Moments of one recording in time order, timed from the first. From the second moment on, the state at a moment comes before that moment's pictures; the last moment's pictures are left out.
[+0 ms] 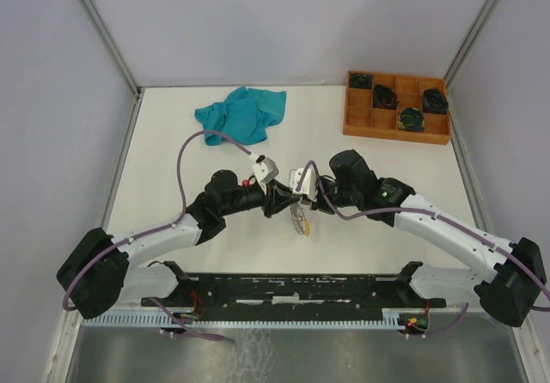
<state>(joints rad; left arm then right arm) -0.77 1.20 0.52 0.58 0.47 -0.12 0.80 1.16 0.92 -0.44 -0.36 -0.59</state>
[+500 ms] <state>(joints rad) -0.77 1.24 0.56 0.48 0.51 -0.24 0.80 1.17 0.92 -0.44 -0.36 -0.60</state>
